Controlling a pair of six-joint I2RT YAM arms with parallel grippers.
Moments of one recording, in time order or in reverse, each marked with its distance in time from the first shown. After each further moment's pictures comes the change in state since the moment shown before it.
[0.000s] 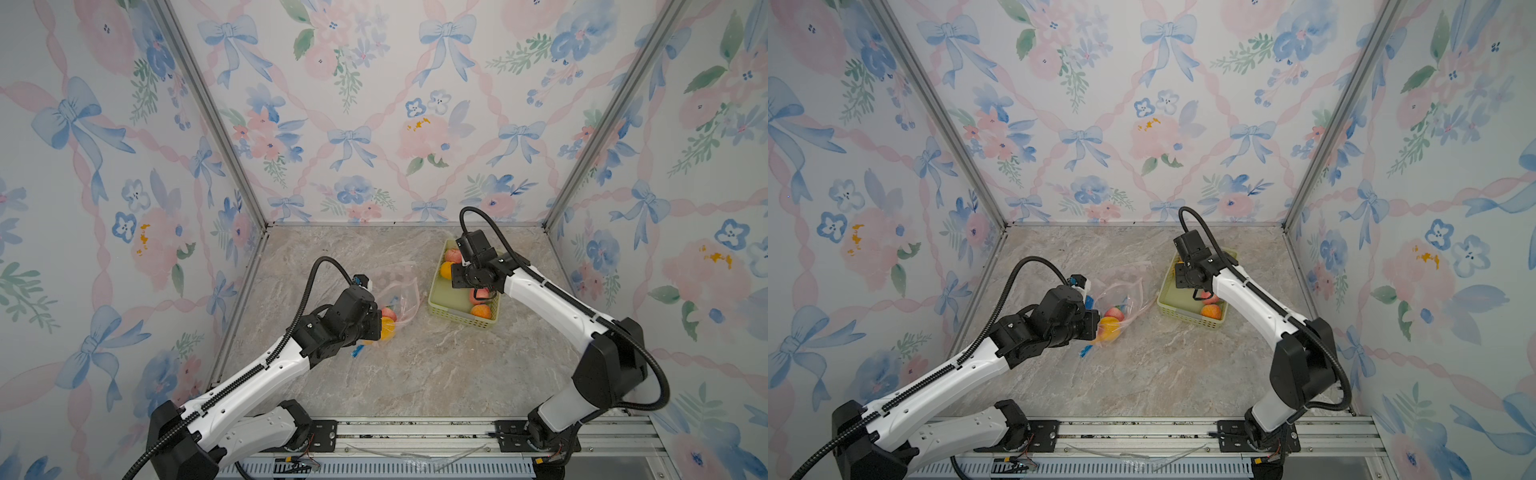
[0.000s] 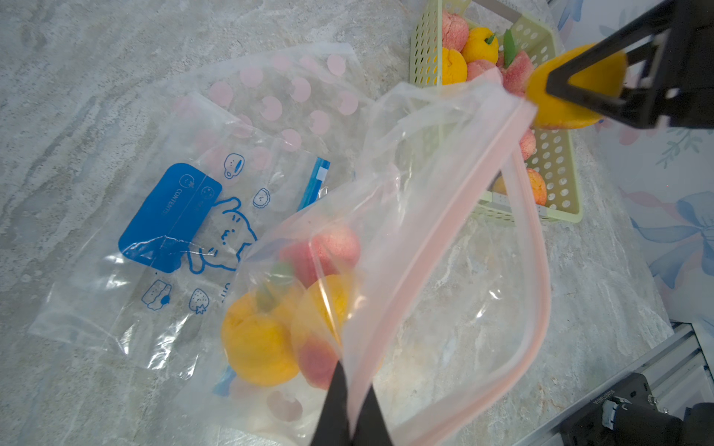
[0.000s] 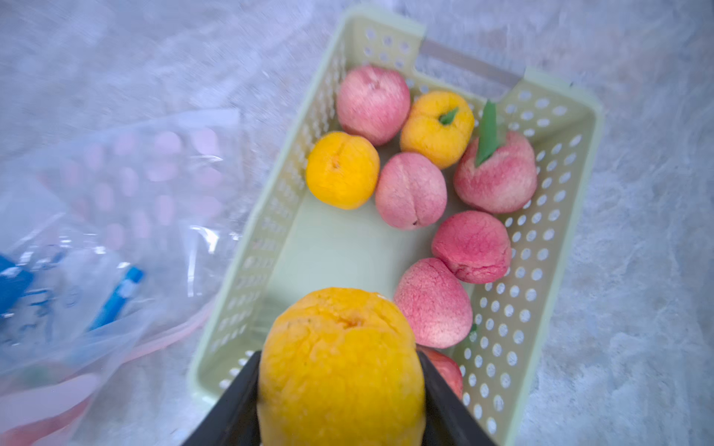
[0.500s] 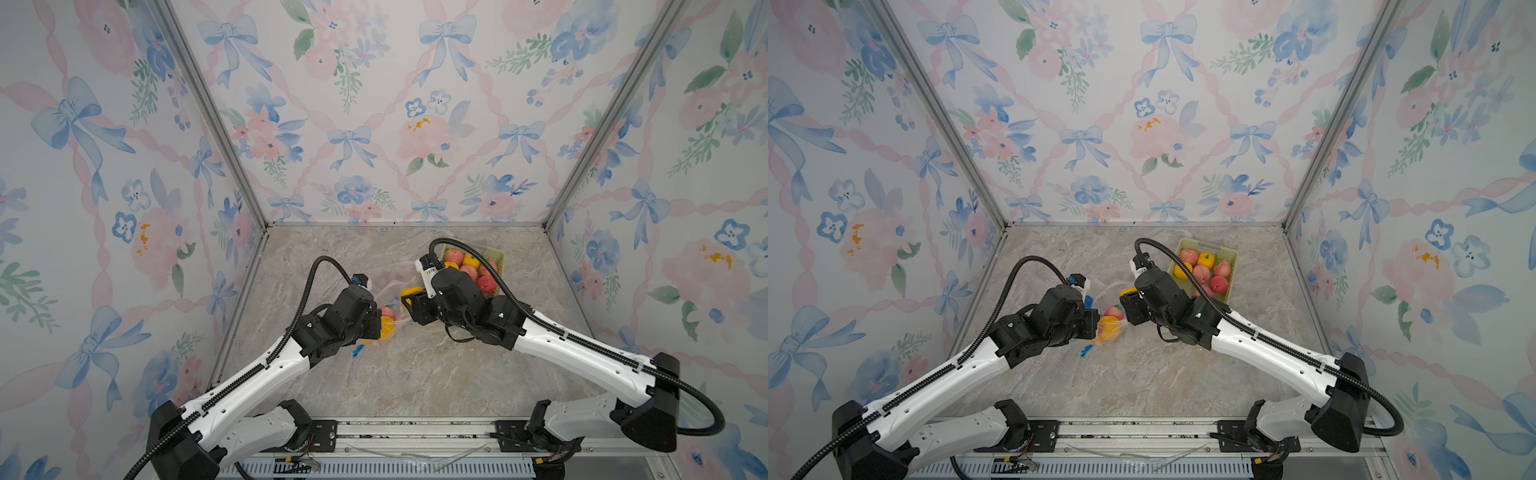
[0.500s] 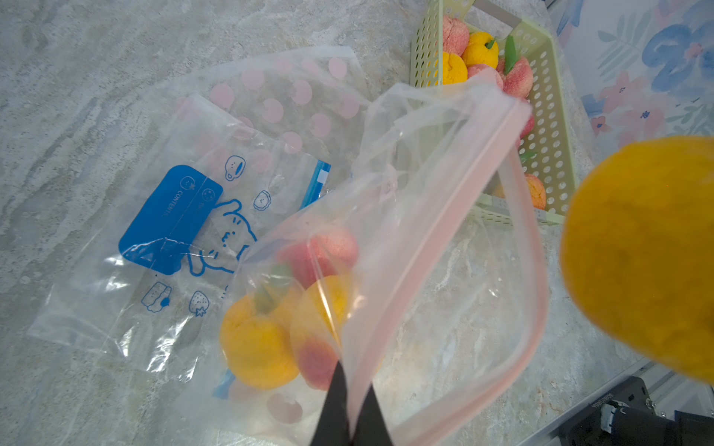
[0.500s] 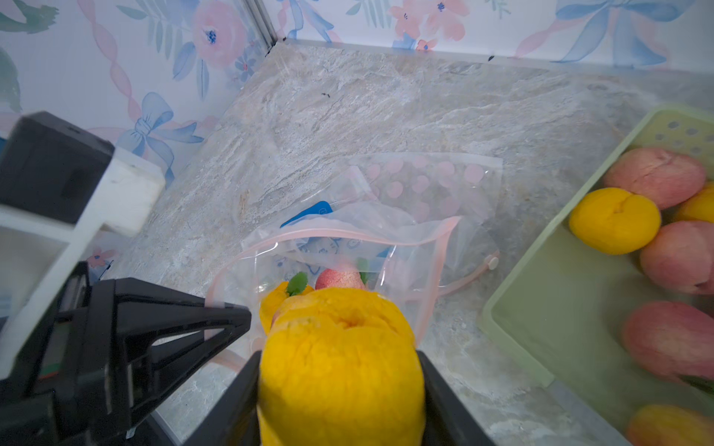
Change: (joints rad) left arm 0.009 0.001 -0.002 0.009 0.010 0.000; right arm 0.433 -0.148 -0.138 0.274 -0.021 0.114
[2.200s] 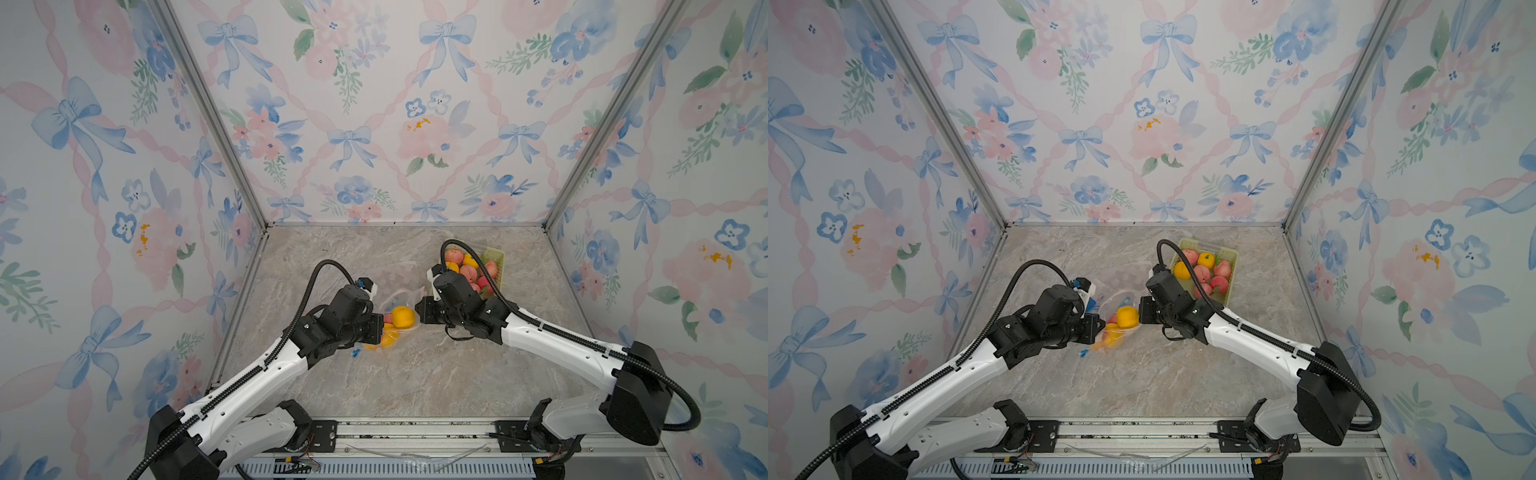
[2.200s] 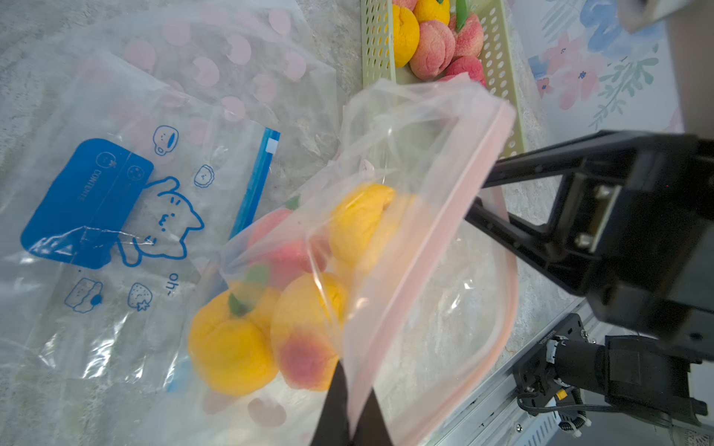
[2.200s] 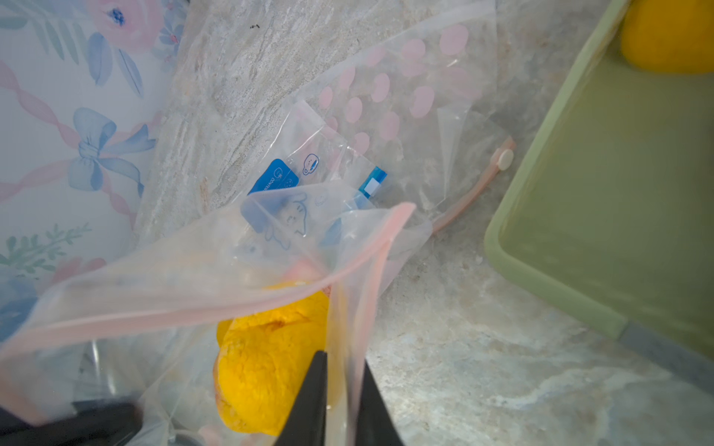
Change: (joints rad) left arm 0.035 -0.017 -0.024 0.013 0.193 0.053; right arm -0.160 0.024 -0.158 0.067 -0.180 0.247
